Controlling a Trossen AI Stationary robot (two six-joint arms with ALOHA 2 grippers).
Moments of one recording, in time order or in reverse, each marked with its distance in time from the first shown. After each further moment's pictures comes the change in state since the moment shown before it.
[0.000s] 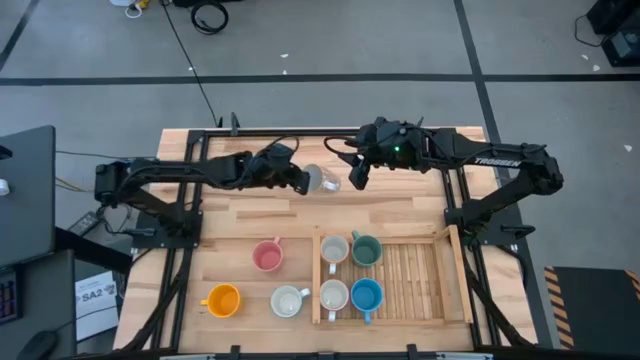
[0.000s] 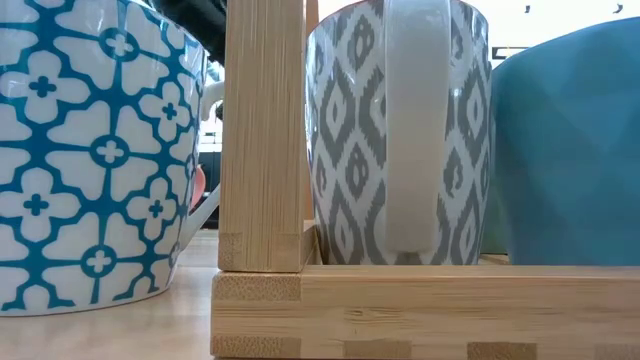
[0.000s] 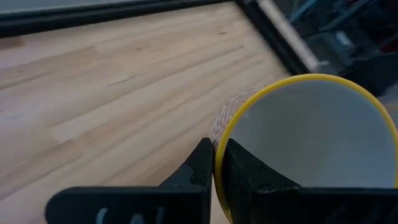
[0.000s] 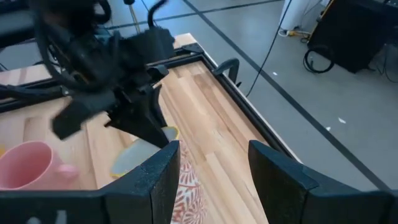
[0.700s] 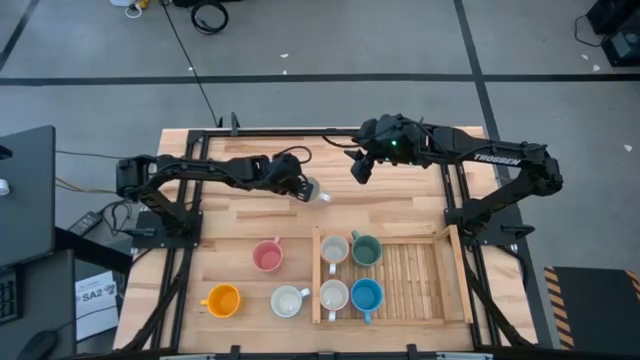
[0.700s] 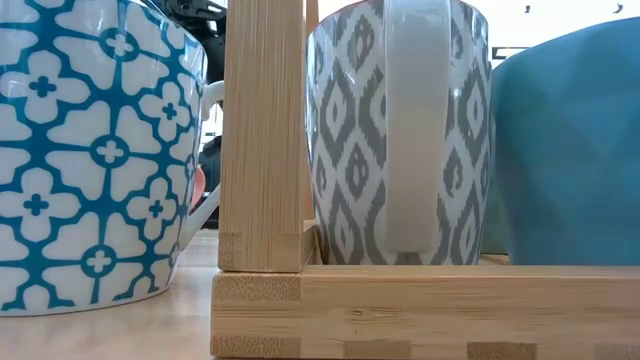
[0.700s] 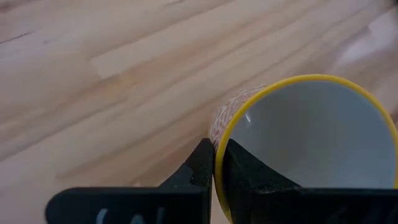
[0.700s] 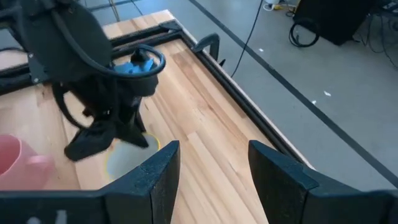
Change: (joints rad) left arm 0.044 0.167 0.000 -0.135 0.062 -0.025; right arm -0.061 0.000 0.000 -0.091 -0.001 0.043
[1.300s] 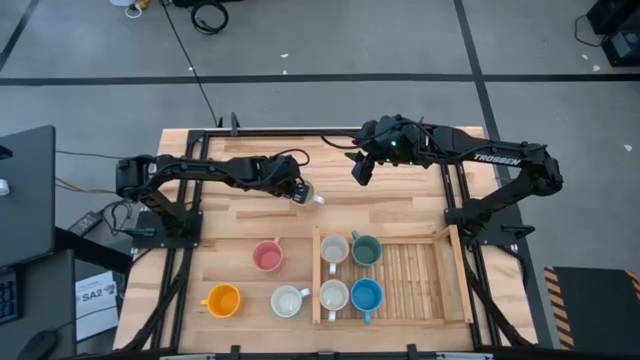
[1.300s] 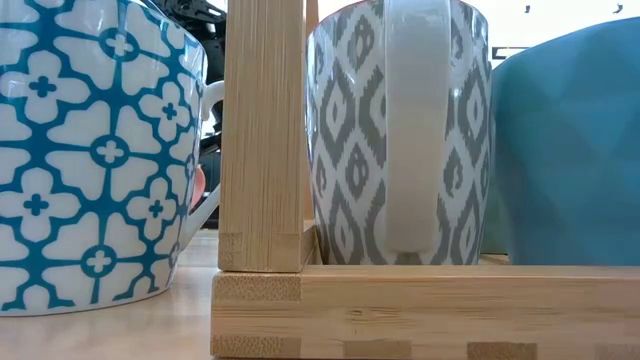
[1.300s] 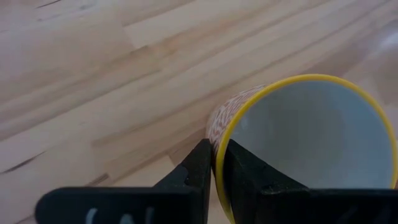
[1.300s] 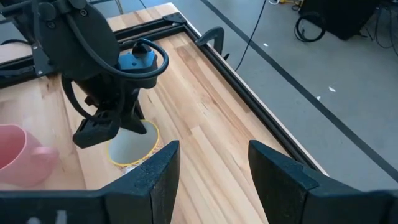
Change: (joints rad) left arm 0.000 -0.001 0.000 -0.108 -0.003 -0.039; right arm 0.000 0.000 0.000 -0.019 -0.020 0.002
